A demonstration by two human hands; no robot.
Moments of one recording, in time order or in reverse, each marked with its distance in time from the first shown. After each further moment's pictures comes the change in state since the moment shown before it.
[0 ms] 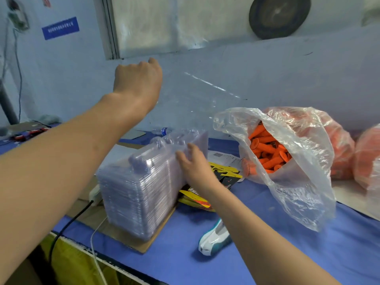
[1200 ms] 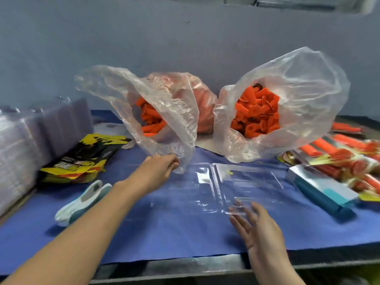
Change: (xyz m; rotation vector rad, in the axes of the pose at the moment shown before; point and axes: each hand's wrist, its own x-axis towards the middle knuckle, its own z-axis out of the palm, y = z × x) left_hand -0.192 0.343 0.037 -1.026 -0.547 0.575; right_hand -0.312 0.137 -0.252 0.905 1.016 0.561
